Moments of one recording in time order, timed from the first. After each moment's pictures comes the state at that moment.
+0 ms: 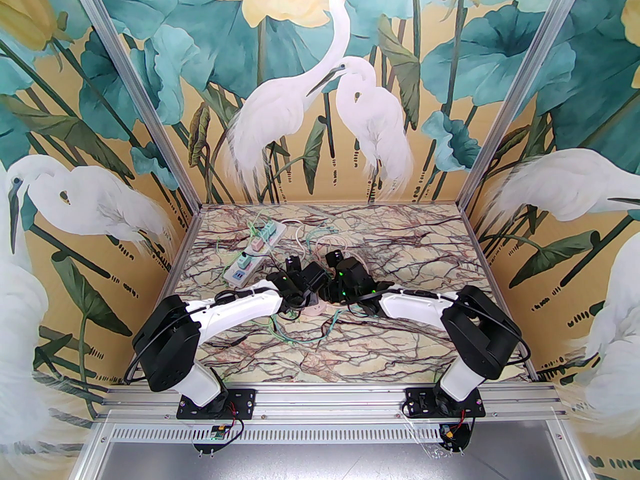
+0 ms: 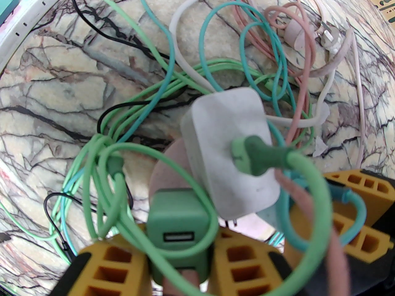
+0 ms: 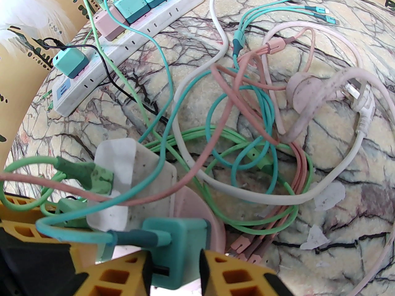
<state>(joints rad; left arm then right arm) -0.85 1.61 1.08 -0.68 -0.38 -0.99 0.76 1.68 0.88 0.09 -0.14 0.45</state>
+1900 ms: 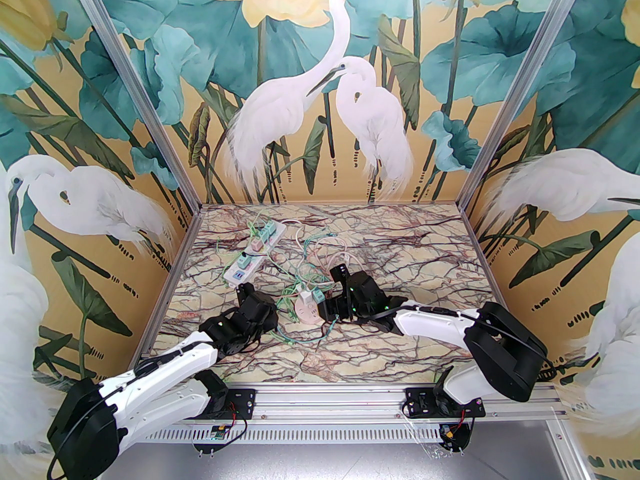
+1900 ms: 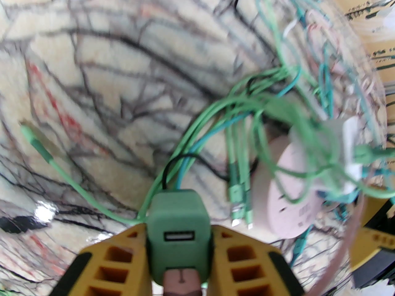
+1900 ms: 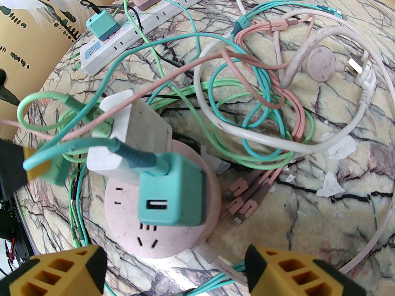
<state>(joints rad) -0.68 0.99 0.46 -0.49 -0.25 -1.04 0.79 1.50 0.68 0.13 -0.18 0.41</state>
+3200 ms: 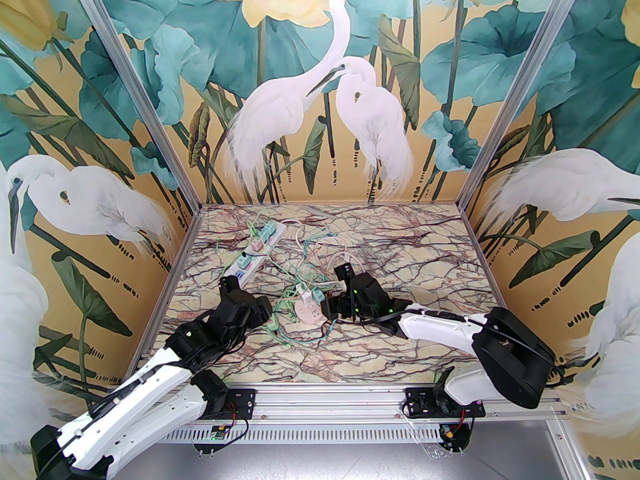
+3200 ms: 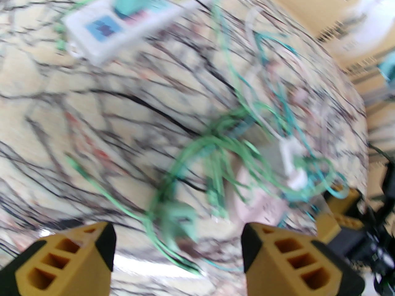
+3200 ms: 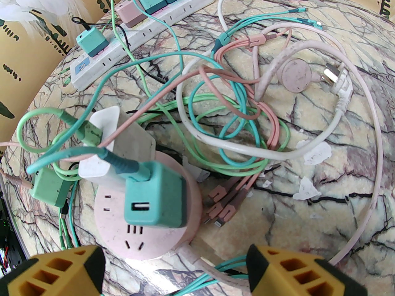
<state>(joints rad) -0.61 0.78 0.61 -0.74 -0.37 -0.94 0.80 1.45 0.64 0.16 -0.11 0.41</state>
